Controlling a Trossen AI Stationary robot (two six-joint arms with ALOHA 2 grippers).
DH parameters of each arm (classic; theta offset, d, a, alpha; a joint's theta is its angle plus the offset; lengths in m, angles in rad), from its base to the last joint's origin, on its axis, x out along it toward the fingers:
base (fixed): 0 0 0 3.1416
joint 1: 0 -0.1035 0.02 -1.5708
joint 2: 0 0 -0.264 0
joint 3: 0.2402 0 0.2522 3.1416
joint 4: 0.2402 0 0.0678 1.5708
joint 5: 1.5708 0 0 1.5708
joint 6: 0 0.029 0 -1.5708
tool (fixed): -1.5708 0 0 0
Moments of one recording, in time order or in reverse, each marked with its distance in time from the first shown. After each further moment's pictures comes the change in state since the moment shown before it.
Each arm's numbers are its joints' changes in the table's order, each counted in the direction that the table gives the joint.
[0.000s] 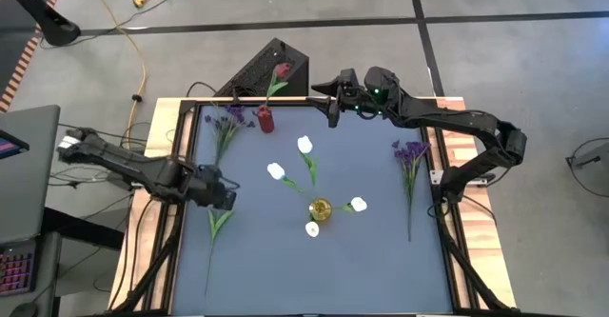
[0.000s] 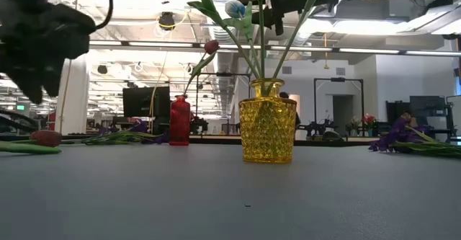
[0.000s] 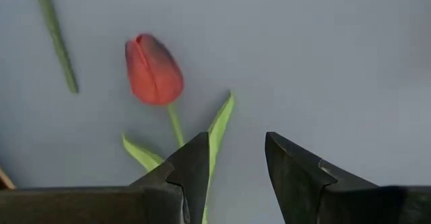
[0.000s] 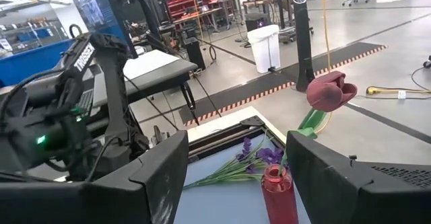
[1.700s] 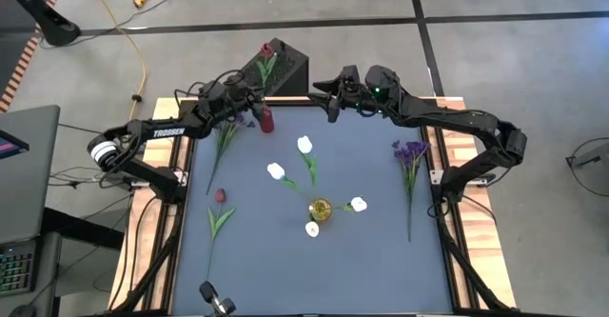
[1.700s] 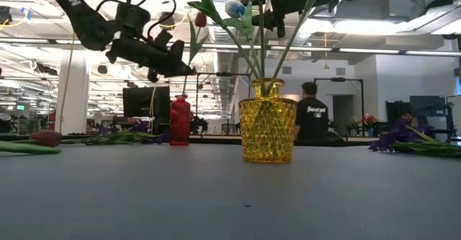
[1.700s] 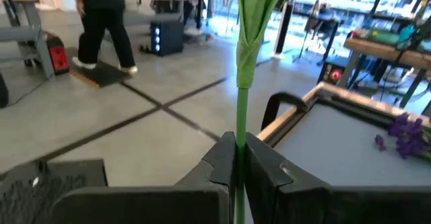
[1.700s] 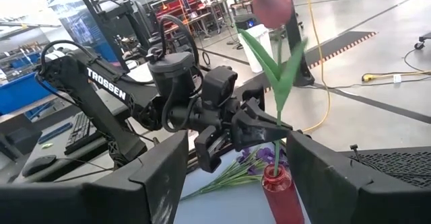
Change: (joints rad) left arm -1.097 -0.485 -0.001 -1.609 -0.243 1.468; right arm 0.016 0.000 0.000 -0.004 -0.031 0.105
